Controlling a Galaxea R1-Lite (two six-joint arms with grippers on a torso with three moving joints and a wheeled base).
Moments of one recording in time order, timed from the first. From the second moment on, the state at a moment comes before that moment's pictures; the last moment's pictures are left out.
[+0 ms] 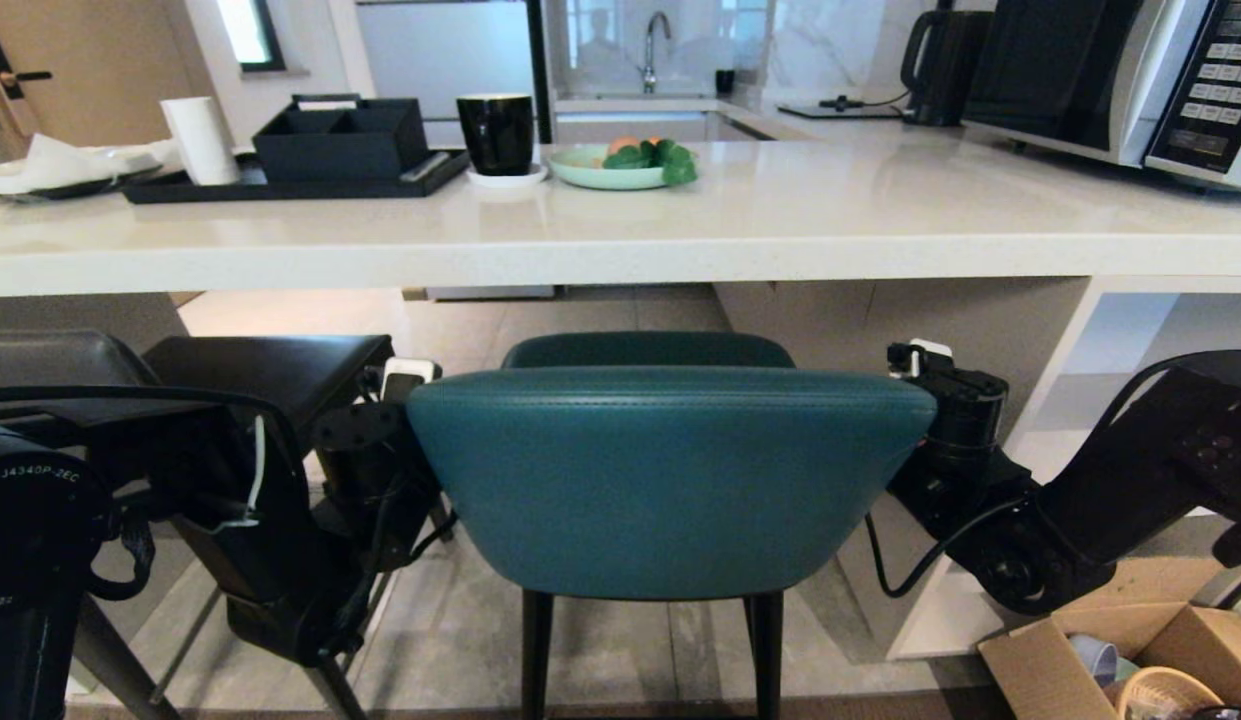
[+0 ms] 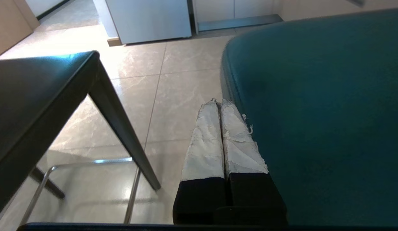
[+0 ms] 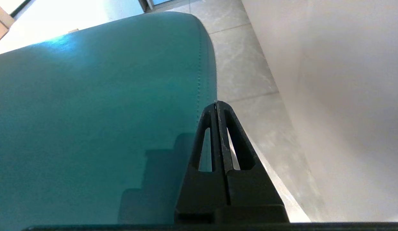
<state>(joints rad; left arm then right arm) -0.39 2.19 -0.71 -1.52 0.28 0.08 0.34 2.12 -0.81 -1.19 -0.25 0.26</state>
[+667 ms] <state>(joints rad) -0.39 2.19 -0.70 -1.53 0.28 0.08 0.37 2.07 -0.80 -1.11 -0.27 0.26</state>
